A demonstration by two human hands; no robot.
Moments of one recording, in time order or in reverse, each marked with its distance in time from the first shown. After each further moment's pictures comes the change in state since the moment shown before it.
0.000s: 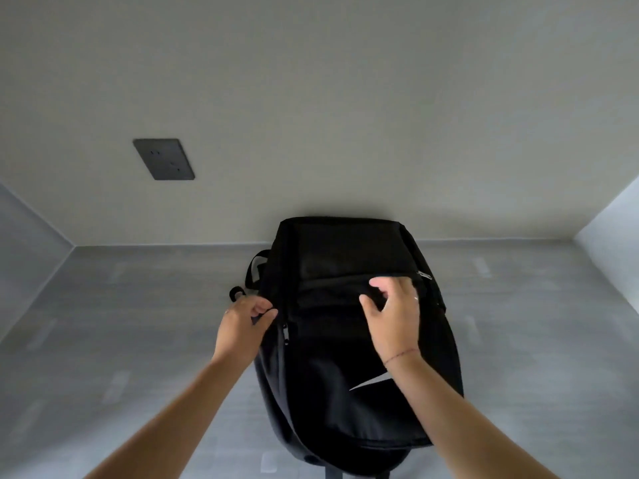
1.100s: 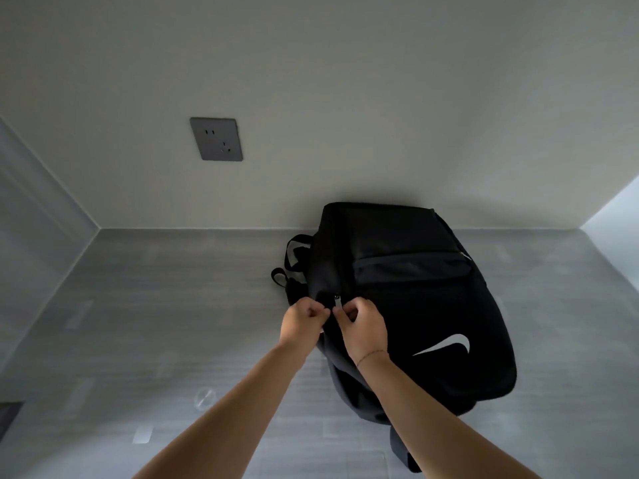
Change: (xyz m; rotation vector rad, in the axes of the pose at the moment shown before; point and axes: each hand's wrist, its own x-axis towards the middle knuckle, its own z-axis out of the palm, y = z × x) left_hand -0.024 -0.027 -0.005 -0.392 -0.224 -0.276; right_hand -0.085 -0.064 0.110 -0.040 -0.252 0.233
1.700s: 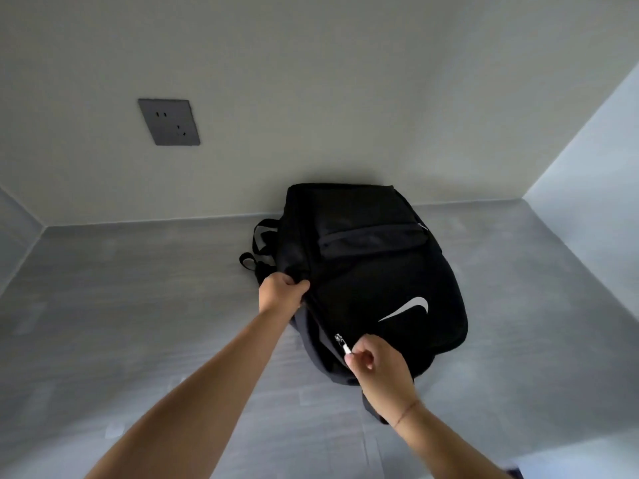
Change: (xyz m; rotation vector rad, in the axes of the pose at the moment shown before) left_hand 0.000 0.019 0.009 0.170 0.042 -0.006; right_hand -0.105 0.055 -0.063 -0.002 -0.066 -0.039
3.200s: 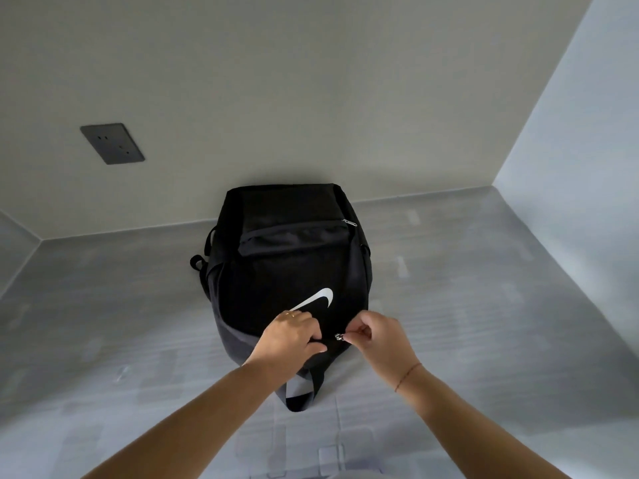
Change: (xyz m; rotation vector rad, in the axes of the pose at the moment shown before) left_hand -0.132 0.041 0.128 0.790 -0.179 0.782; right_hand 0.037 0.110 -0.147 0.065 -0.147 -0.152
